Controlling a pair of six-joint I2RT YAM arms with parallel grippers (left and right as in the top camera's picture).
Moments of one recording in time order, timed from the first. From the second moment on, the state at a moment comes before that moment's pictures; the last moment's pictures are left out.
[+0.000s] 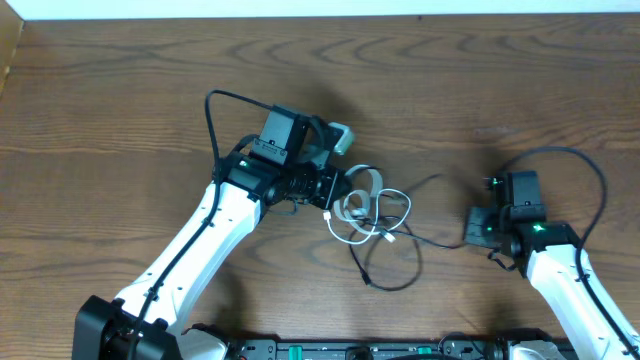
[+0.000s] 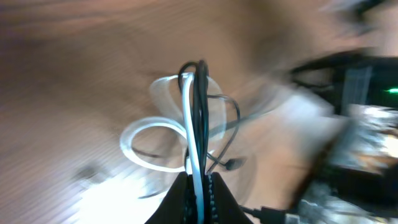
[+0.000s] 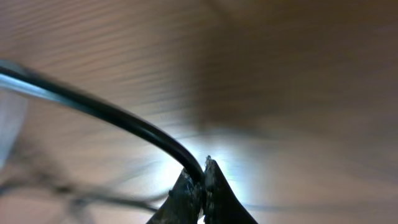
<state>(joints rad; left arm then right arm) -0.44 1.47 1.08 -0.67 0.52 -0.13 0.08 1.20 0.58 -0.60 0.07 0.39</state>
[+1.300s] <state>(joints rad) -0.28 1.33 1.08 -0.66 0.49 -0.15 -0.49 1.34 1.22 -0.77 -0.26 0.31</state>
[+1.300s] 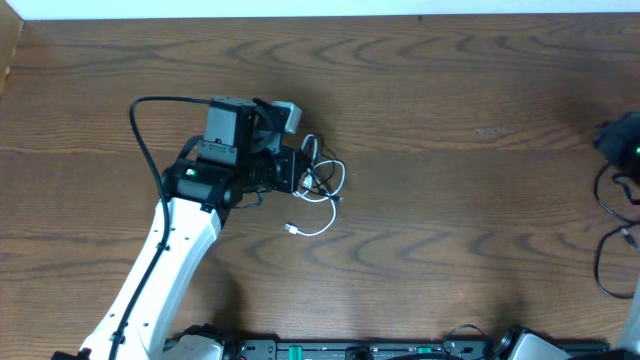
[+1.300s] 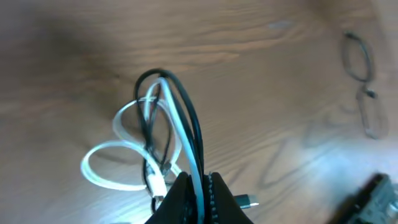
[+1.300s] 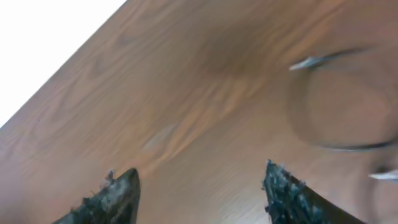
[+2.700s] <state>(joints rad) -0.34 1.33 1.08 -0.68 0.94 0.02 0.25 1.54 0.87 -0.67 -0.10 0.30</state>
